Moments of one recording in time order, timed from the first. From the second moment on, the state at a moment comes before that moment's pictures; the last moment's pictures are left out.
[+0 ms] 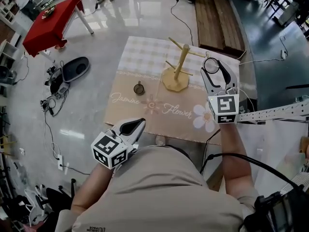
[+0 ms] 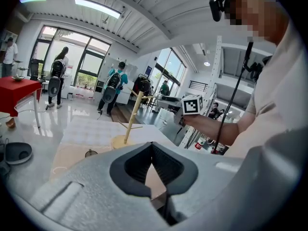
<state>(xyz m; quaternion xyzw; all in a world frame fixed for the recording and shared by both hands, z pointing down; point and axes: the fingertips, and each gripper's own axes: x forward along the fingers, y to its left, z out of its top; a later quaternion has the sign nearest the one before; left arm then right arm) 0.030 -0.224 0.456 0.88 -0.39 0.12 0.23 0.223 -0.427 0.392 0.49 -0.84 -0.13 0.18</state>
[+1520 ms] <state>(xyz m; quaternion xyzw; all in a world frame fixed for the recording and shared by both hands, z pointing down) -0.045 -0.189 0.460 0.86 -0.43 0.11 0.26 0.173 -0.447 0.443 0.51 -0.81 -0.15 0.24</state>
